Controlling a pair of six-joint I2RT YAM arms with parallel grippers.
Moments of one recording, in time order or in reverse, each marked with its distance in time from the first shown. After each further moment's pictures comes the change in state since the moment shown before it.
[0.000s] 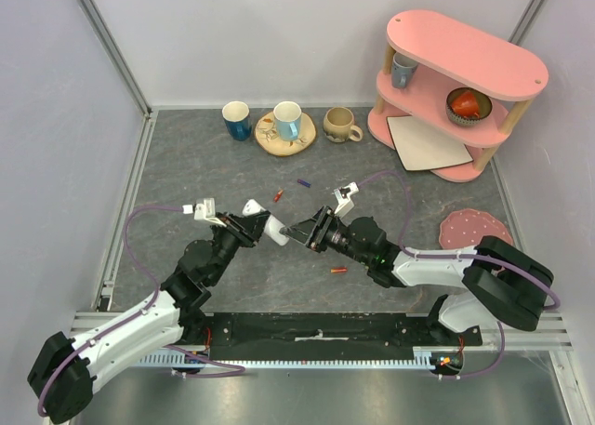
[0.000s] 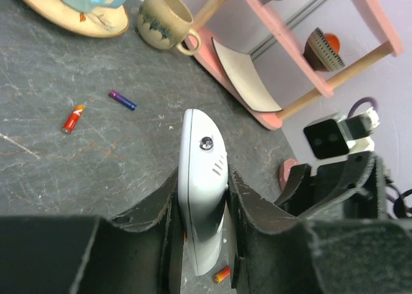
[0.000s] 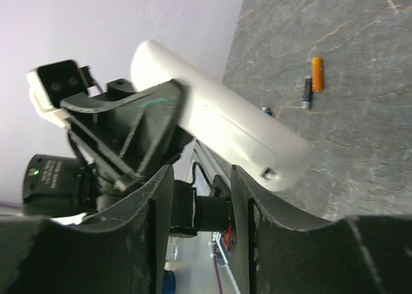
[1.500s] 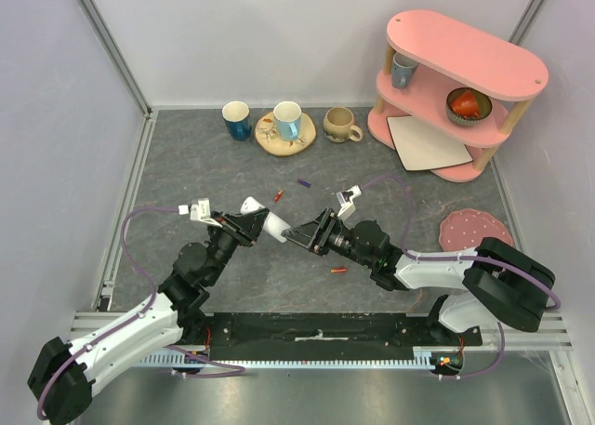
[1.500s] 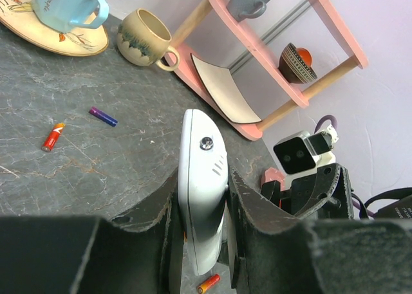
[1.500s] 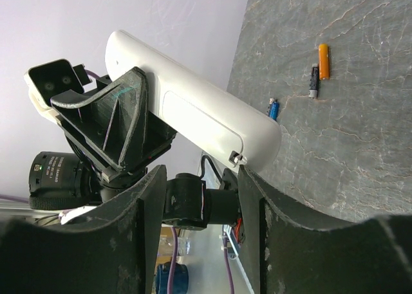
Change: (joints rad) left arm -0.006 -0.044 0.000 0.020 0.014 0.000; right arm 0.002 -0.016 -0.042 0.054 -0.018 0.056
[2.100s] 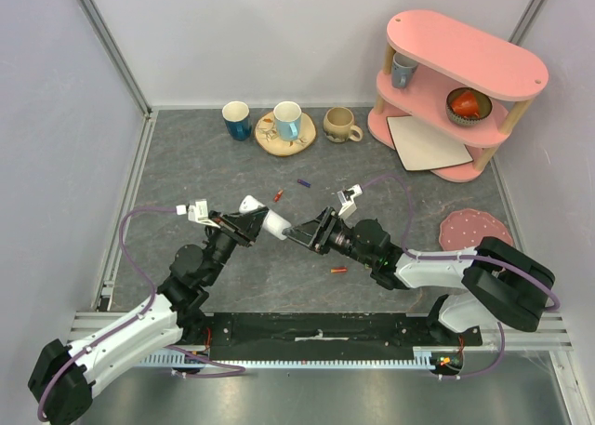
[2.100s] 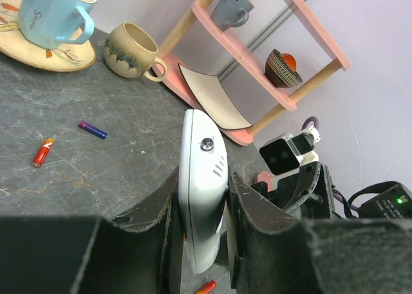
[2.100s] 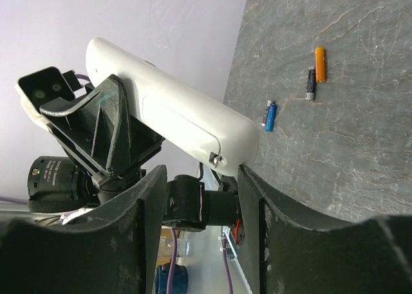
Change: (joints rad) left arm 0.004 -0.016 -0.009 0.049 0.031 0.023; right arm -0.016 0.004 0.000 0.003 -0.010 0.000
